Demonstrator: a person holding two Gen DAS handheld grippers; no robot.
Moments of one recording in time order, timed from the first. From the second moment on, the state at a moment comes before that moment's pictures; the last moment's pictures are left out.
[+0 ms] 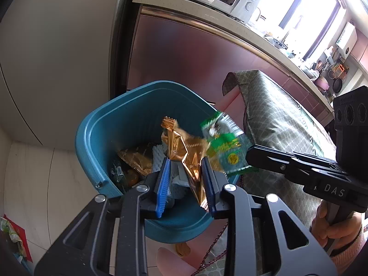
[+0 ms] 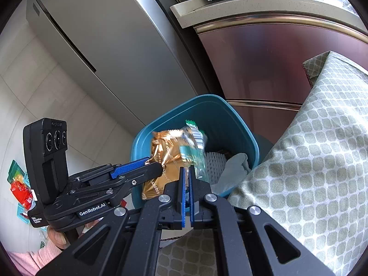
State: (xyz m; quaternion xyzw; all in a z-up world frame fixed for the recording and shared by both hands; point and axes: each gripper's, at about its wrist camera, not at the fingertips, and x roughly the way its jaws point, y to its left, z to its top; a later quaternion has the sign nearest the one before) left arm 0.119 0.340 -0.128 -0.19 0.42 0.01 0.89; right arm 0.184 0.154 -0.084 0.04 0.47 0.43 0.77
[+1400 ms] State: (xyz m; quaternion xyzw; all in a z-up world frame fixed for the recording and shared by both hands) left arm 0.044 0.275 -0.049 -0.11 0.27 0.00 0.96; right arm 0.089 0.033 -0.042 0.04 0.33 0.34 0.88
